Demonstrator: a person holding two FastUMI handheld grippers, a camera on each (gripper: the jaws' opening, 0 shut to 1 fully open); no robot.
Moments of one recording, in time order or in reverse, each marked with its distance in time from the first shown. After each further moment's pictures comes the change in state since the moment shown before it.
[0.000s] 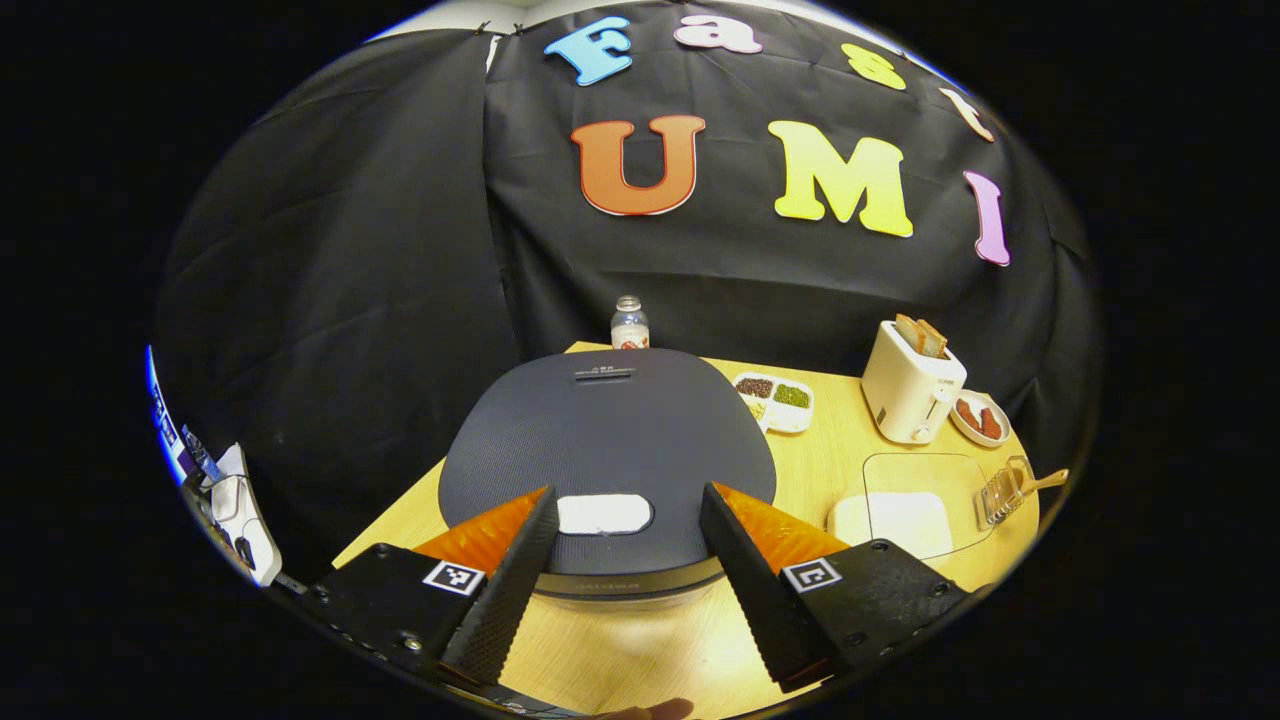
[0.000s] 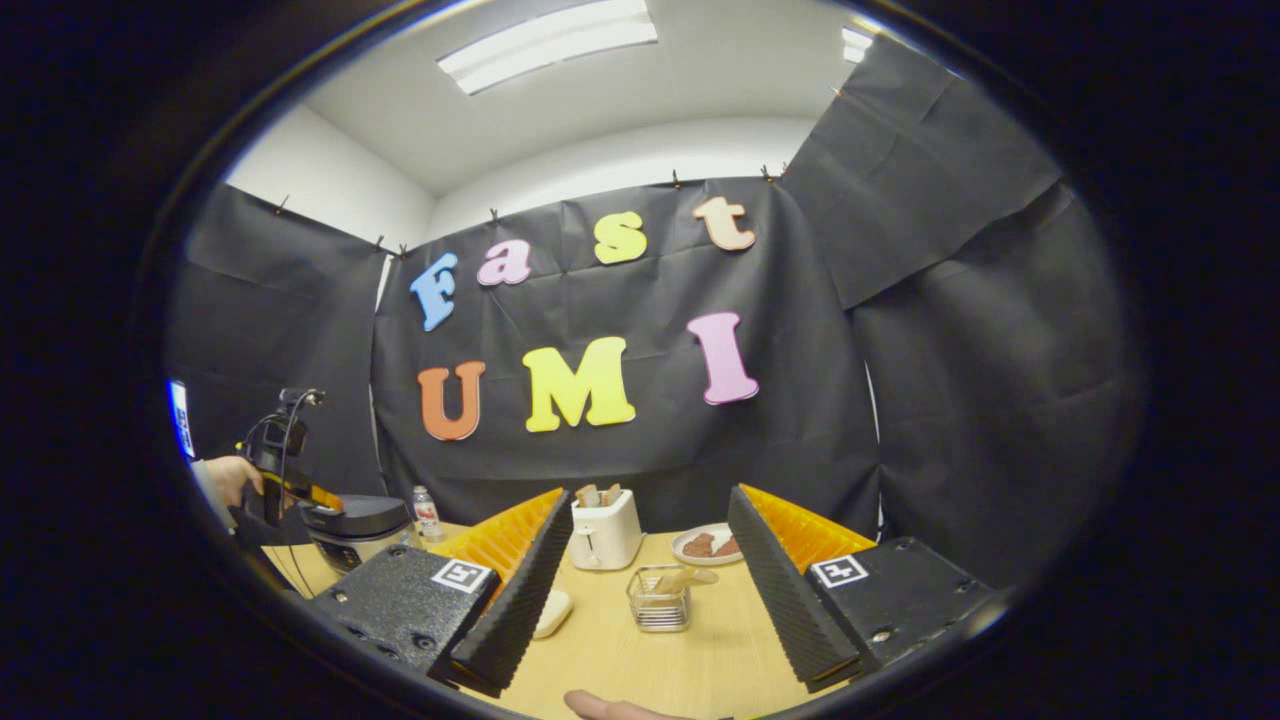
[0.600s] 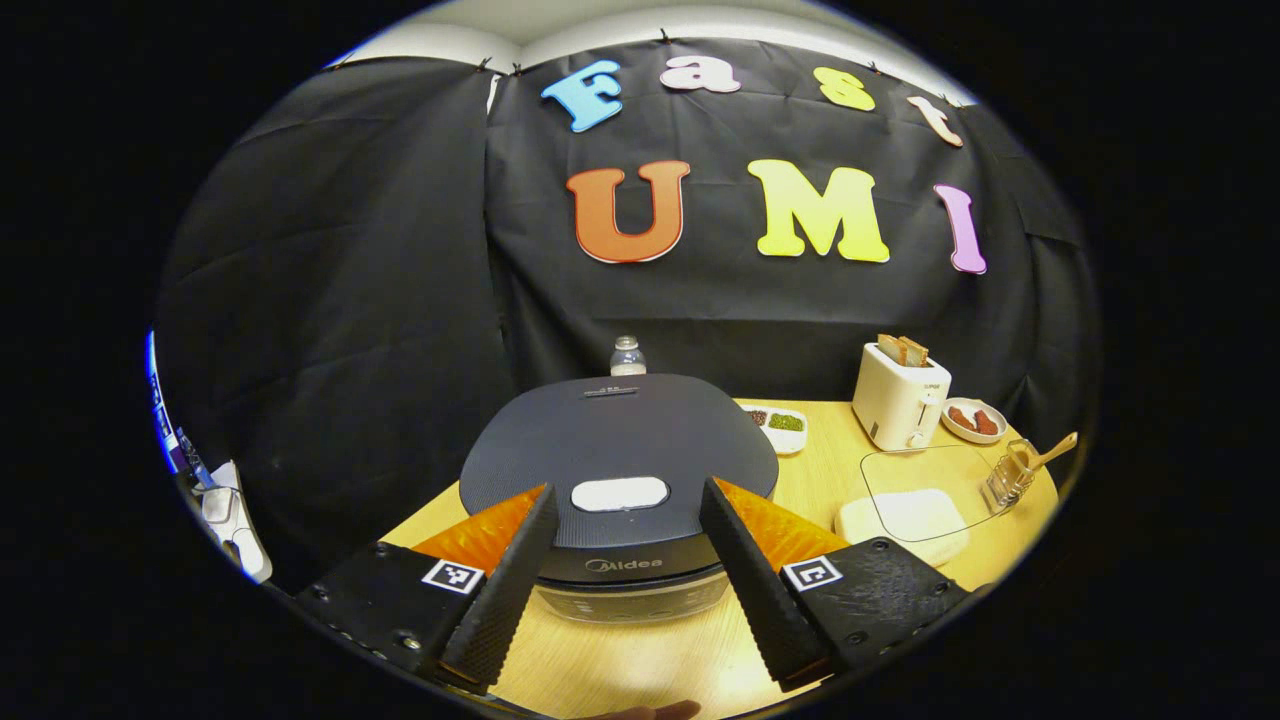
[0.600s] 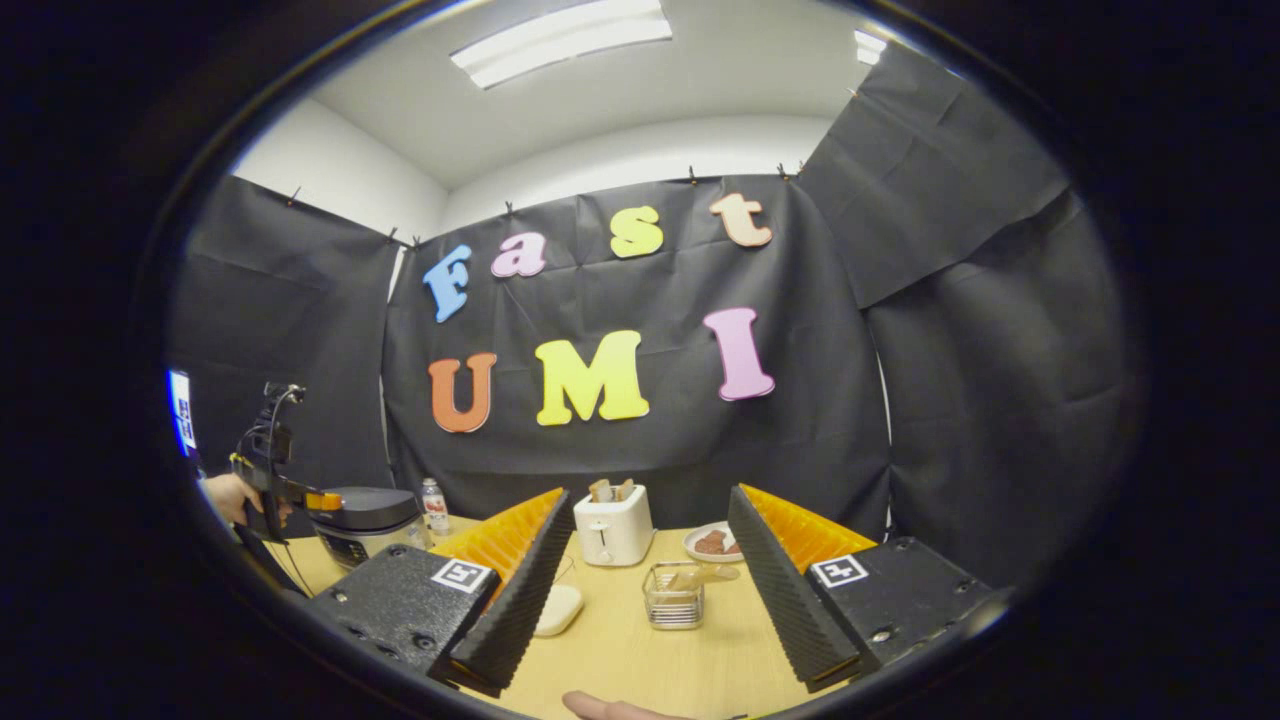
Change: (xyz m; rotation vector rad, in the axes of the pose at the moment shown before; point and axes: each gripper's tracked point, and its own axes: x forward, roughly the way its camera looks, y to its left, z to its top) left arm -0.010 0.010 -0.002 0.040 -0.222 -0.017; right arm 0.006 0.023 -0.007 -0.030 0.003 0.033
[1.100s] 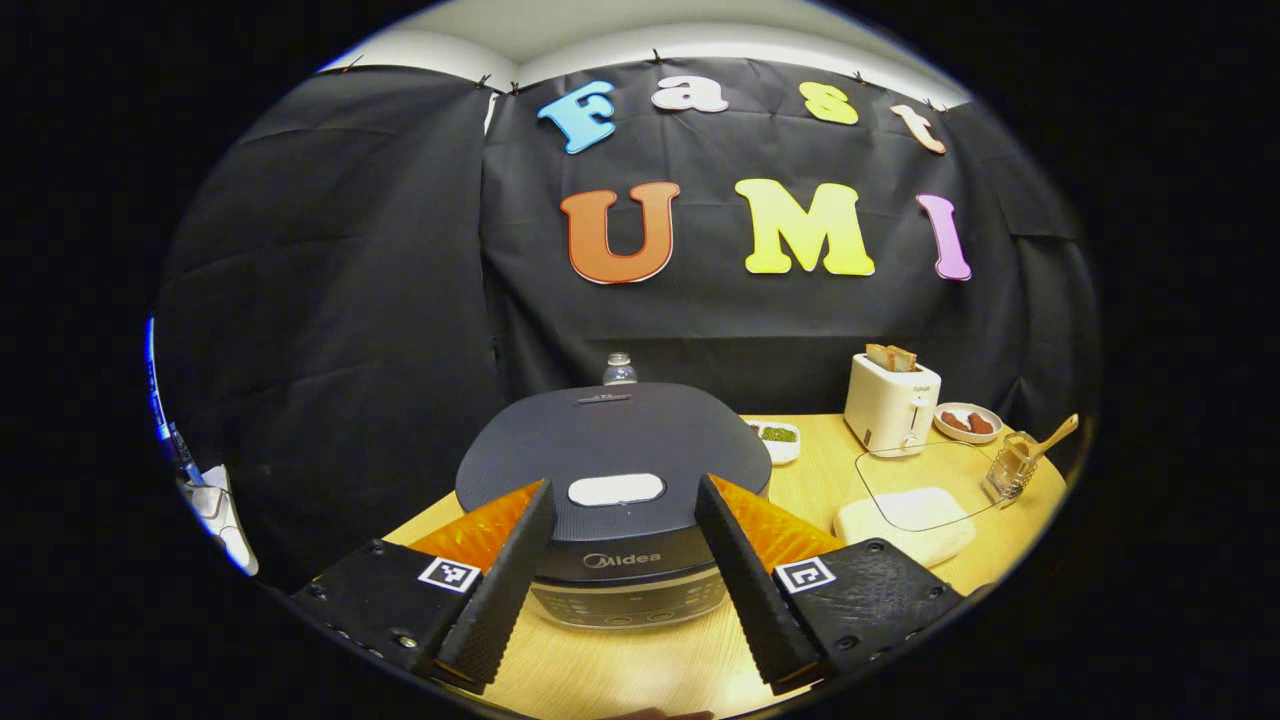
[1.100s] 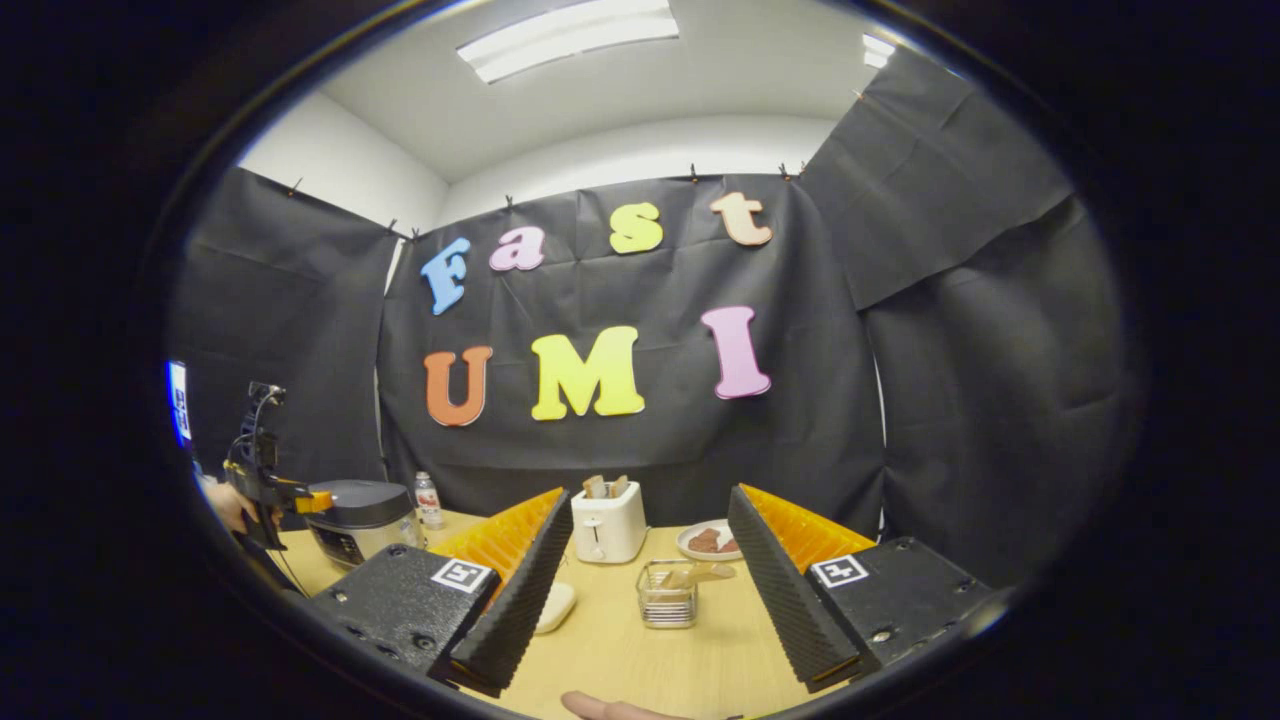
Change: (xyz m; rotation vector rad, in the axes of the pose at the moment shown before) left arm -0.002 -0.003 -0.005 0.008 -0.089 -0.029; right arm 0.002 -0.003 -0.009 -0.015 0.018 -0.020
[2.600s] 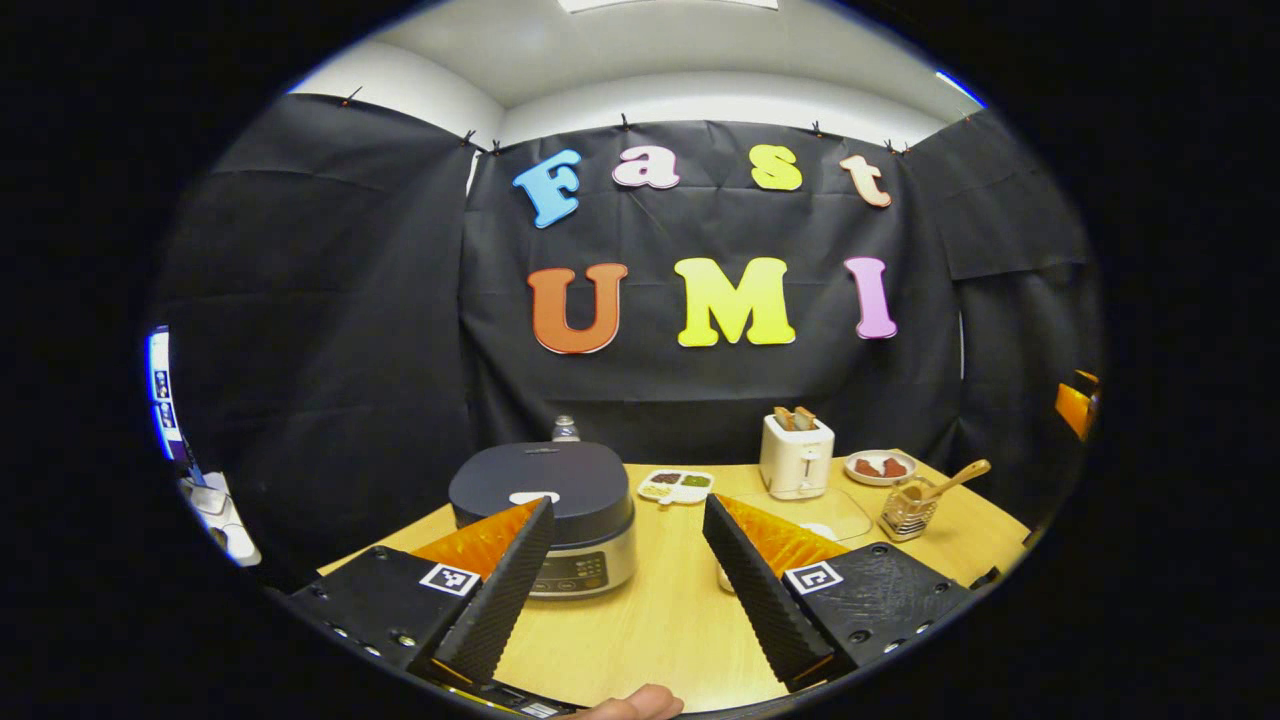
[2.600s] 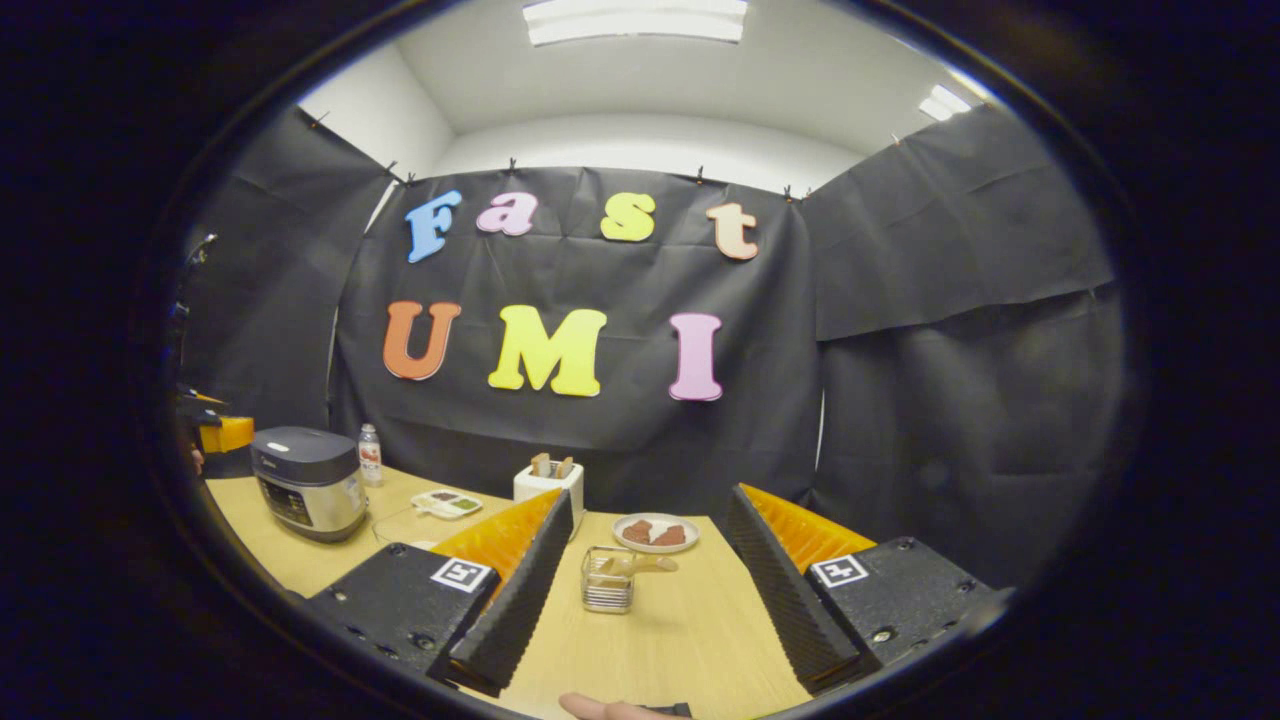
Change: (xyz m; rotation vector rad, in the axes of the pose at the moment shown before) left arm -0.143 -0.091 0.048 -0.035 -0.150 -0.126; right arm -0.036 0.009 0.026 -0.206 0.061 -0.175
